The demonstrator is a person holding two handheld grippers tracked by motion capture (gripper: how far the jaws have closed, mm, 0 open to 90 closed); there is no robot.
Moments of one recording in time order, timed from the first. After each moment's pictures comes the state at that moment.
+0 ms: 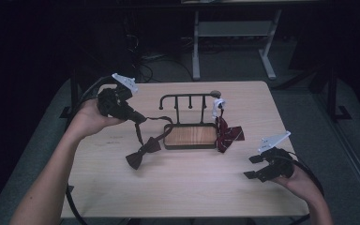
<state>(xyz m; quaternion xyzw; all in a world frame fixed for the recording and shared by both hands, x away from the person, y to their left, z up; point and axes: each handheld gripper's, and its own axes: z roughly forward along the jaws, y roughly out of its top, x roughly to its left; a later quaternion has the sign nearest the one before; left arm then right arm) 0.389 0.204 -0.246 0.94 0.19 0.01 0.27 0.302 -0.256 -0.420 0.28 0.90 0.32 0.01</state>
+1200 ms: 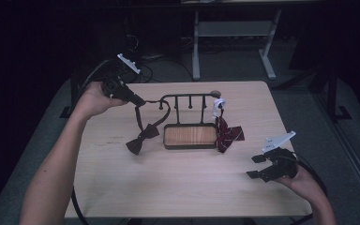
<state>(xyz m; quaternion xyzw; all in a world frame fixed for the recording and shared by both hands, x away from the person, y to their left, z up) 0.443 0.207 -0.240 0.93 0.25 0.01 0.26 0.300 -0.264 -0.417 0.28 0.90 0.33 0.02</state>
